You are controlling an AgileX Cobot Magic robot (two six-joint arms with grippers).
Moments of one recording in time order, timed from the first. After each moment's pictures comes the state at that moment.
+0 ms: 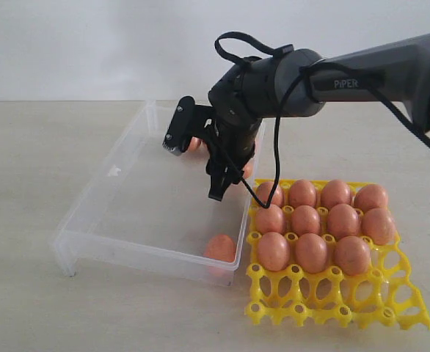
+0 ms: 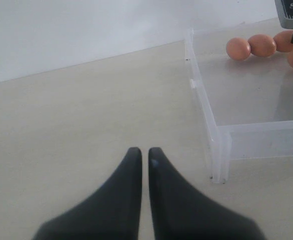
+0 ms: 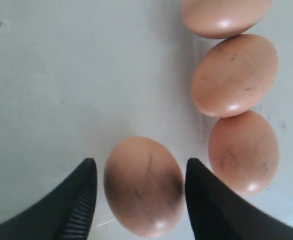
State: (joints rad) left arm -0.09 0.00 0.00 -0.11 0.36 0.27; right arm 0.49 2.22 -1.64 -0.39 0.63 -0.38
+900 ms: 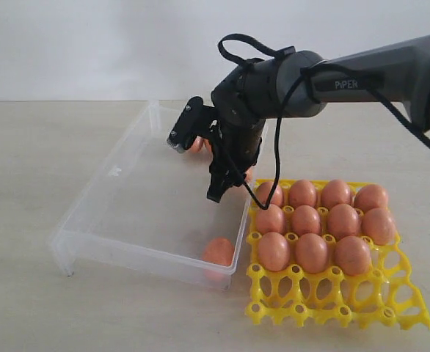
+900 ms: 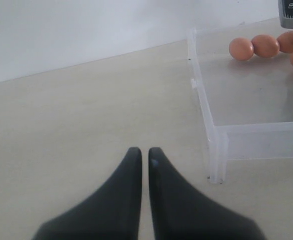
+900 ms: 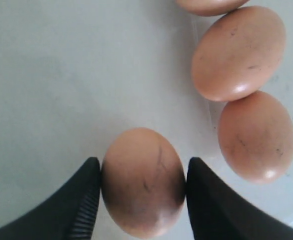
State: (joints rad) left arm -0.09 0.00 0.00 -0.11 0.36 0.27; right arm 0.48 2.22 -1.64 -0.35 0.67 -0.29
